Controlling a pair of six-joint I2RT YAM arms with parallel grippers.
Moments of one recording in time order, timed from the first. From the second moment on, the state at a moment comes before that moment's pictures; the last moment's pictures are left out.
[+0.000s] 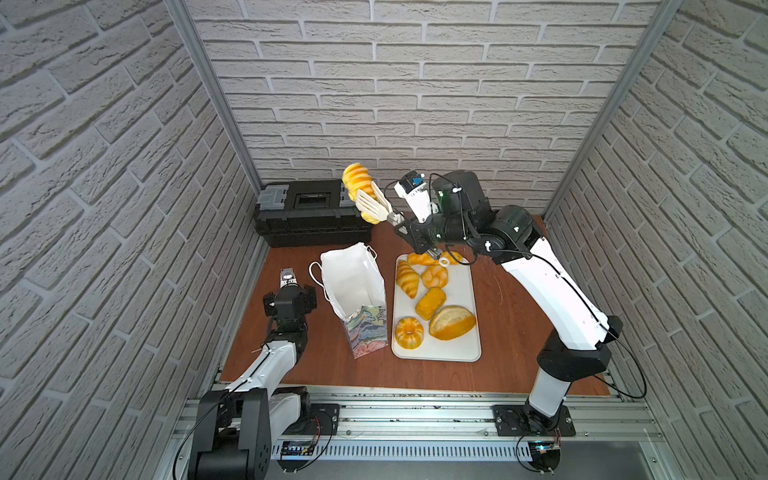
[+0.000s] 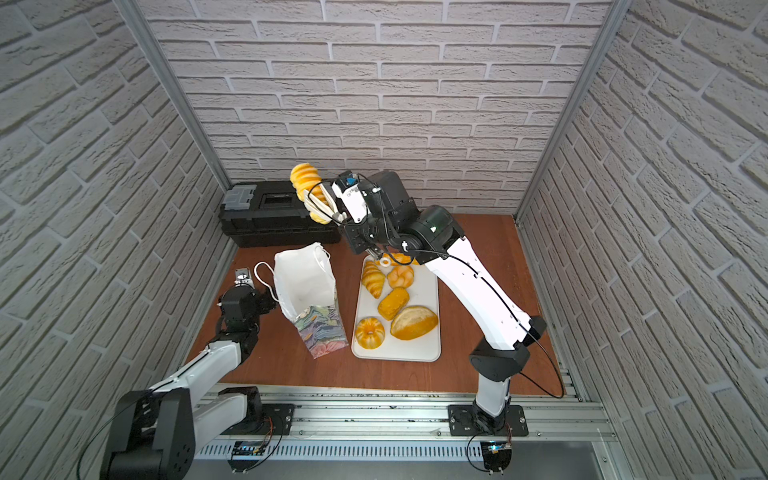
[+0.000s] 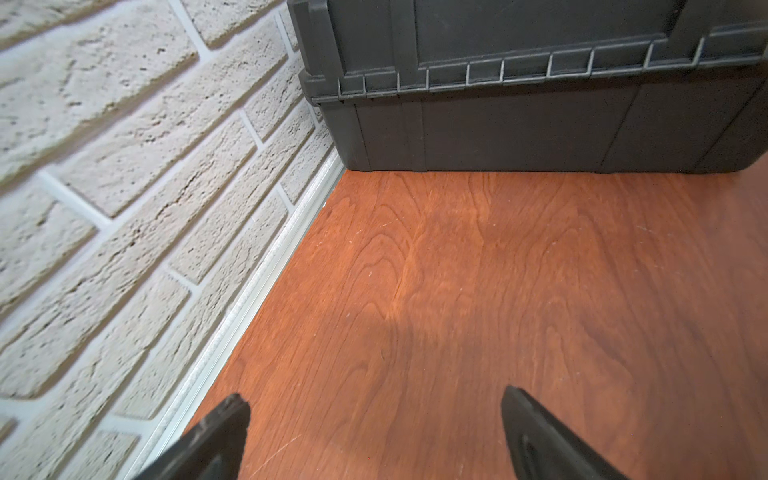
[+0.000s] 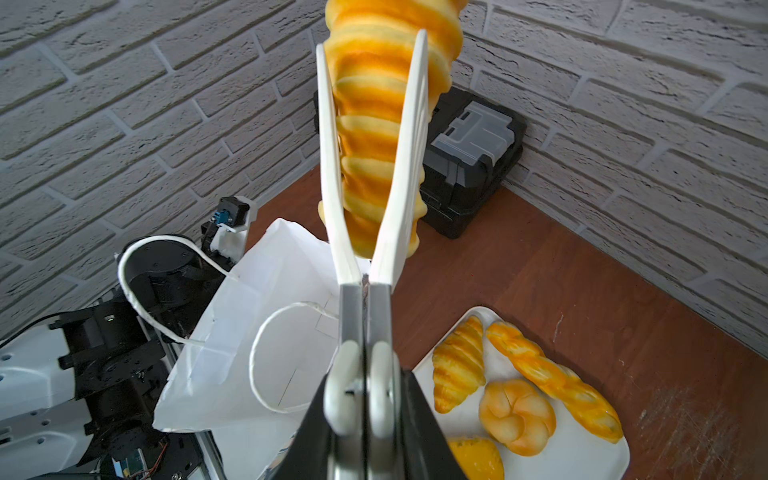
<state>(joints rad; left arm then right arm) 0.01 1.08 0.32 0.31 -0.37 0.04 0.80 1.81 2.39 -1.16 -0.01 0.09</state>
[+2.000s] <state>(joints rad) 0.01 1.01 0.31 0.31 -0.42 0.01 1.01 1.66 1.90 -1.04 0.07 0.18</state>
